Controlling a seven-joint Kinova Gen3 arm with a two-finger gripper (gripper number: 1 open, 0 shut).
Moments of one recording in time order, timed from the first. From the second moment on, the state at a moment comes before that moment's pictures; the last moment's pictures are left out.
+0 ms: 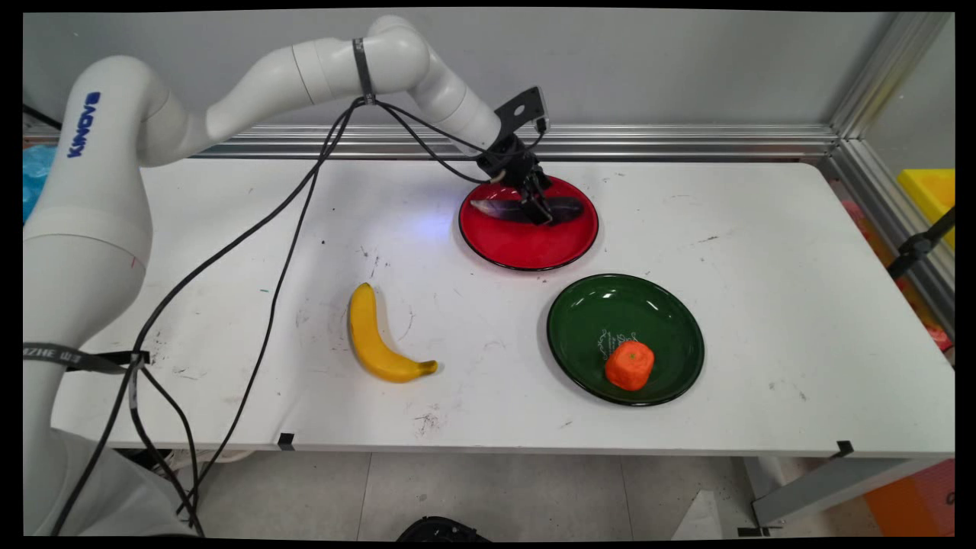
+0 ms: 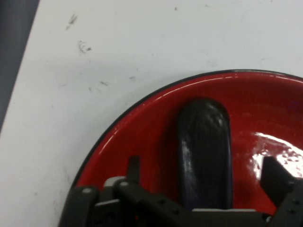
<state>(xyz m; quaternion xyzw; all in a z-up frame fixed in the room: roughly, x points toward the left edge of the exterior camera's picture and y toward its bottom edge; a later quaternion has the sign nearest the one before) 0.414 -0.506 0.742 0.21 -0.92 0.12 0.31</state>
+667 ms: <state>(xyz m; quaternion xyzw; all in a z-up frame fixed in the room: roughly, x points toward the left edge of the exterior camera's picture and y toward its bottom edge) 0.411 -0.505 0.738 0.21 -0.92 0.11 0.31</state>
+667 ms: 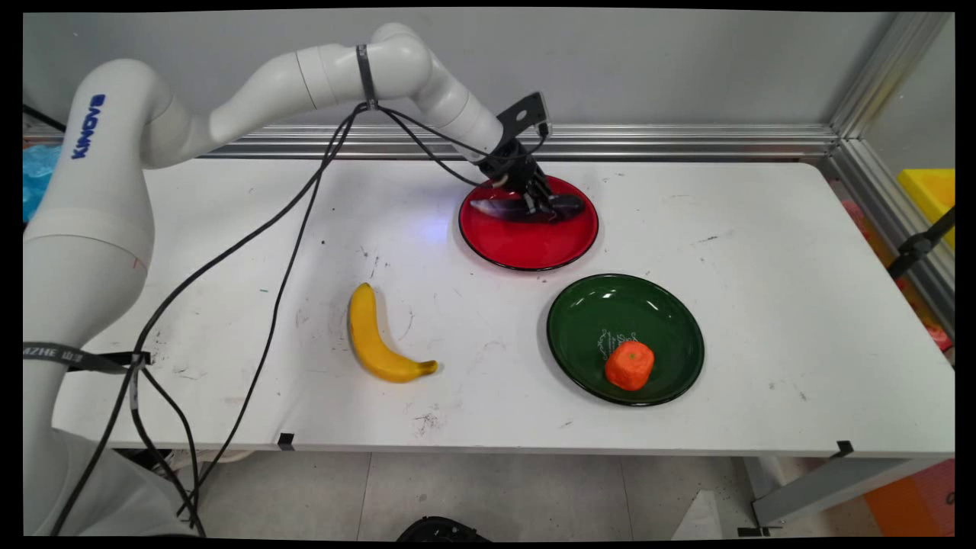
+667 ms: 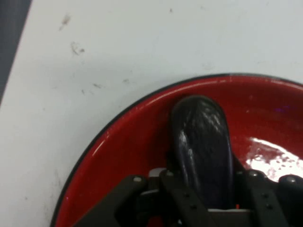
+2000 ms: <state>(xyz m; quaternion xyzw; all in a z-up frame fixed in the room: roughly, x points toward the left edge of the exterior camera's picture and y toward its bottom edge) 0.348 -0.399 0.833 0.19 -0.90 0.12 0.36</state>
